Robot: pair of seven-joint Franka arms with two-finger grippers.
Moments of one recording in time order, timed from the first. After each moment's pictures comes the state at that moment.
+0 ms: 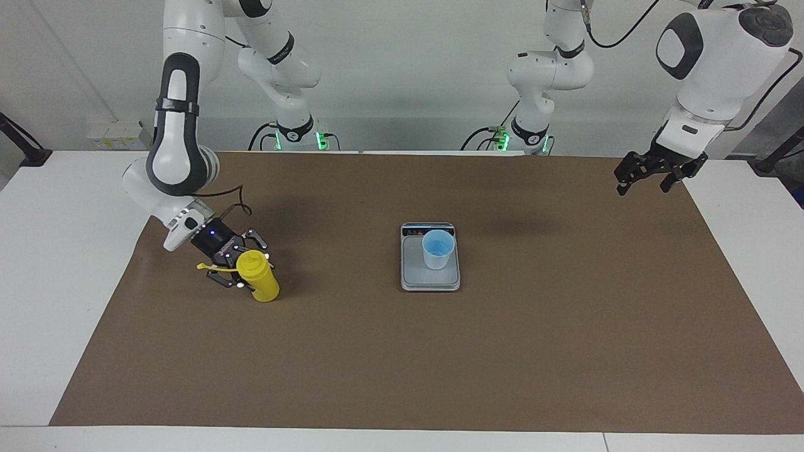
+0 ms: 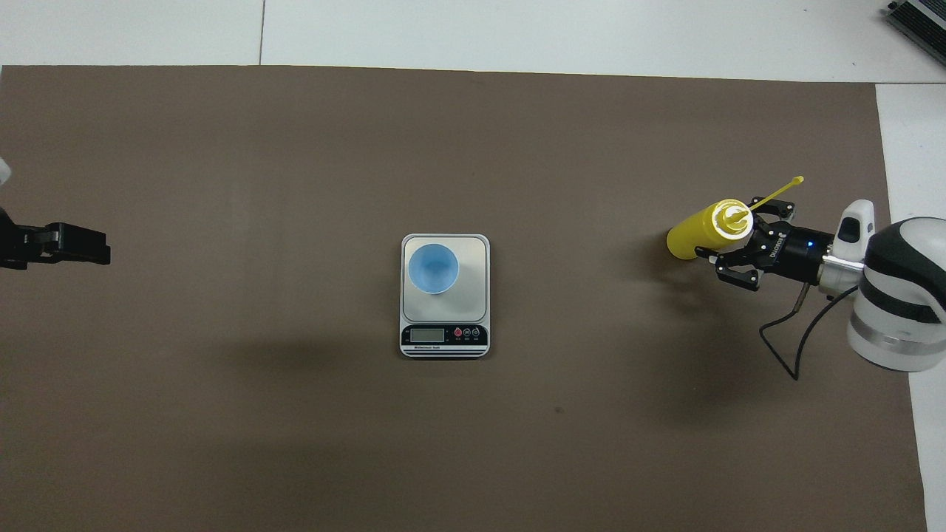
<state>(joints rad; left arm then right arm) -0.10 -0.08 0.09 -1.79 0.03 1.73 -0.02 -0.35 0.25 0.09 -2.14 1.13 2.25 -2.12</state>
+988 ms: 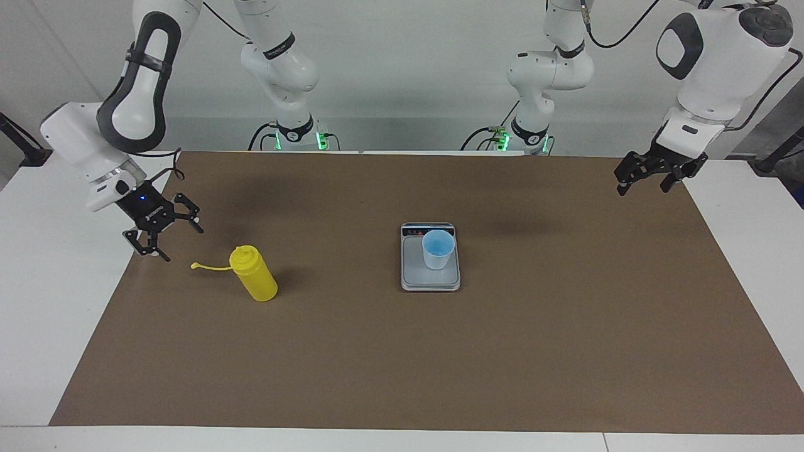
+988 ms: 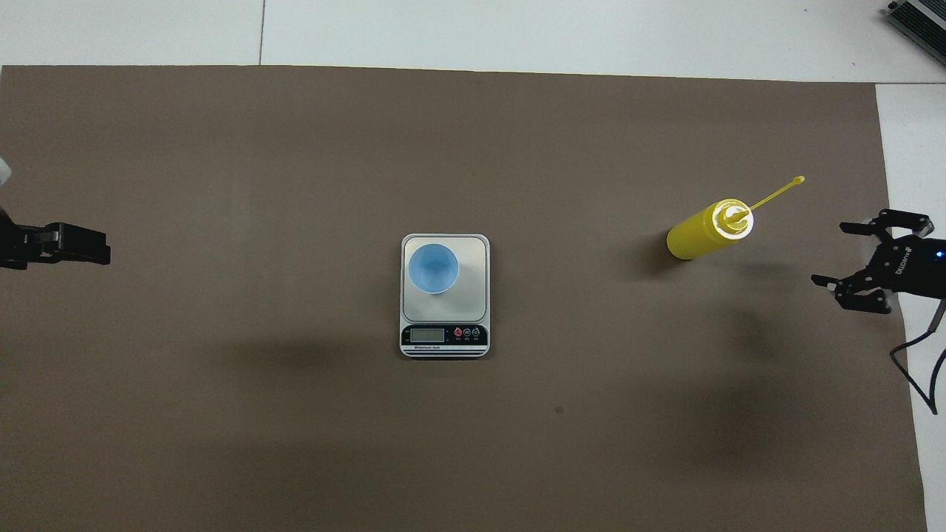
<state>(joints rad) -0.10 -0.08 0.09 -1.79 0.03 1.73 -0.02 -0.48 0.07 0.09 -2.08 0.61 2.19 -1.70</state>
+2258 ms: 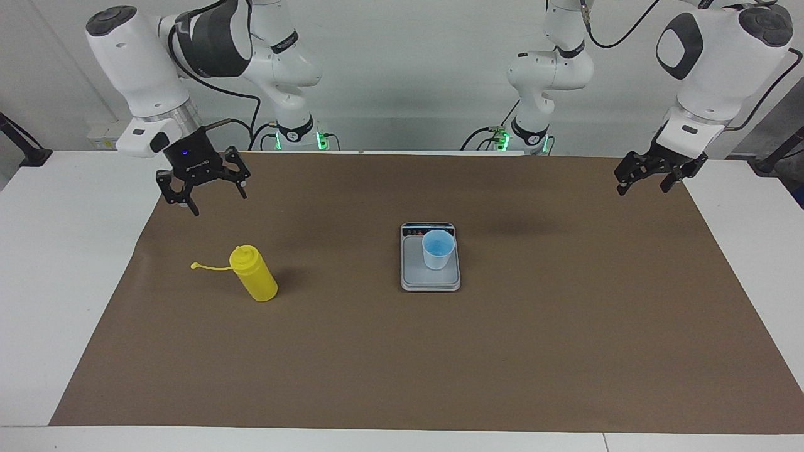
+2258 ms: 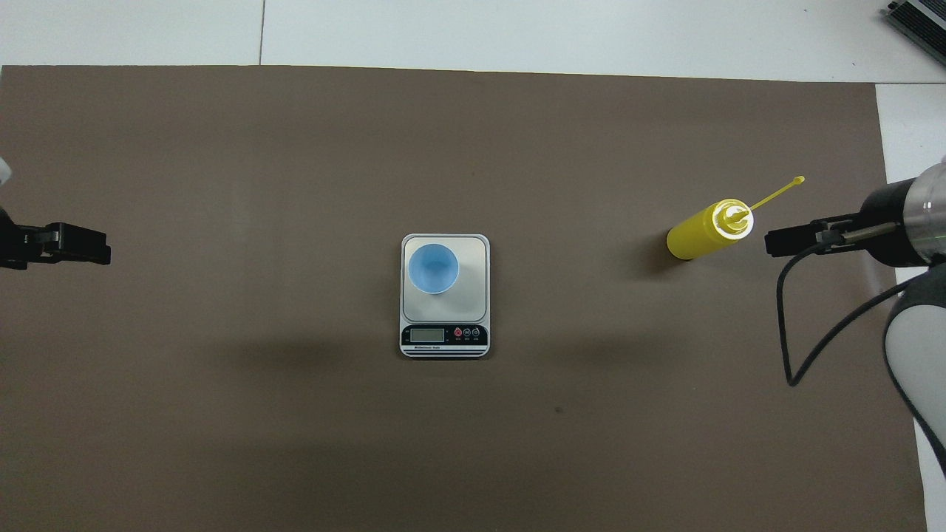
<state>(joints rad) -0.10 -0.08 0.09 -1.79 0.03 1.73 -0.02 -0.06 -0.07 0.10 -1.73 -0.01 1.75 0.00</state>
